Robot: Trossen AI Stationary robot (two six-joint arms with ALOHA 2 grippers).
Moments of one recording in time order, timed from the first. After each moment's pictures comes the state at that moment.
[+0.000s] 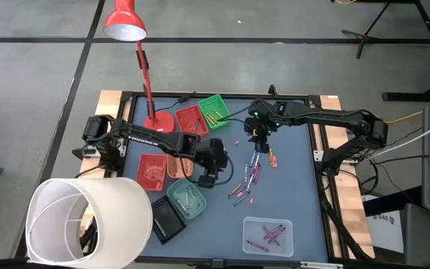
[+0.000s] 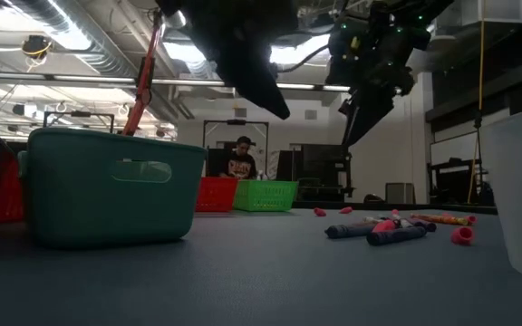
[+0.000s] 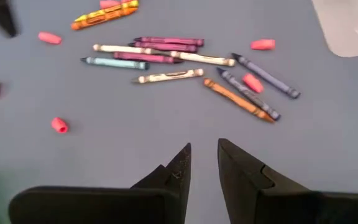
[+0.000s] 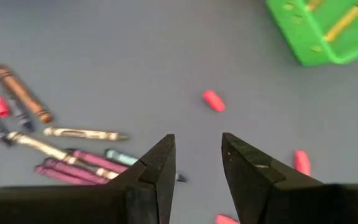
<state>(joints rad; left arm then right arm) -0.04 1.78 1.33 -0.44 0.01 0.11 -0.34 1.49 1.10 -0.72 -0.21 -0.35</state>
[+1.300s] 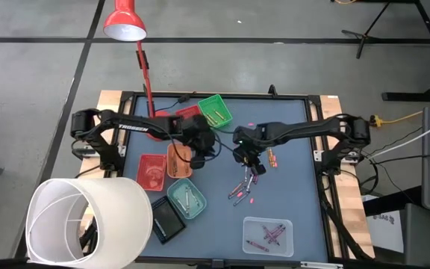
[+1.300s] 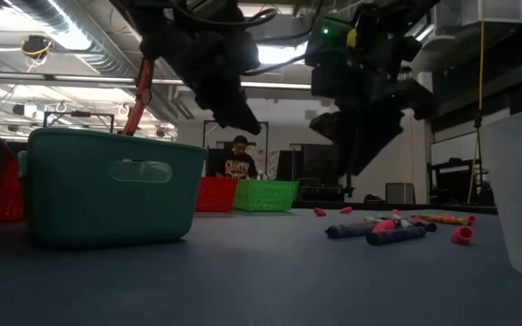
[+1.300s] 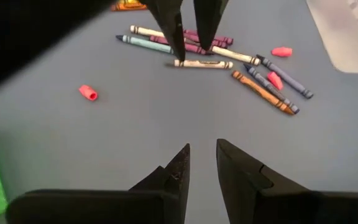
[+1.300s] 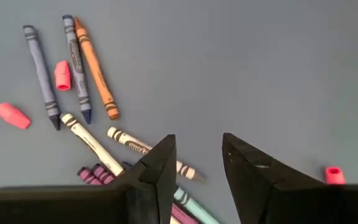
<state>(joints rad) 0.21 1.62 1.04 -0.21 0.26 0.09 -0.09 1.68 1.10 -0.63 -0.25 -0.51</state>
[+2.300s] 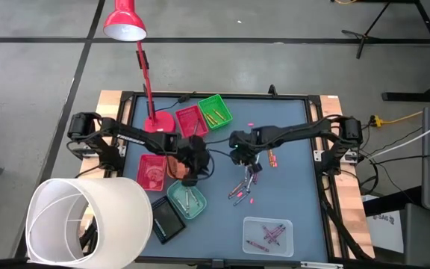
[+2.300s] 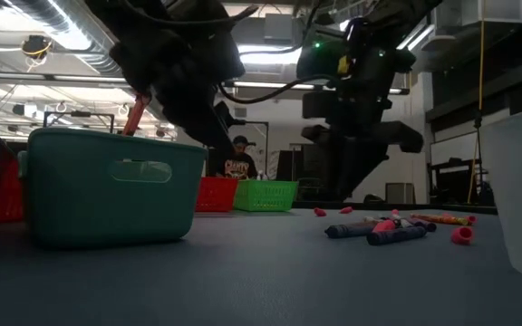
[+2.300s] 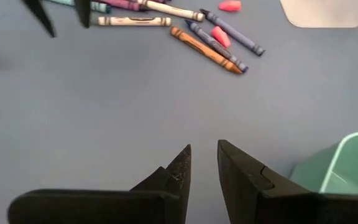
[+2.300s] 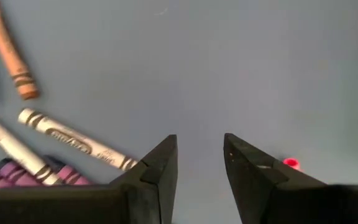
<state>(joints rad) 0.03 1.61 0.88 -0.10 0.25 0.03 -0.09 1.76 1.10 -0.56 -0.04 -0.58</state>
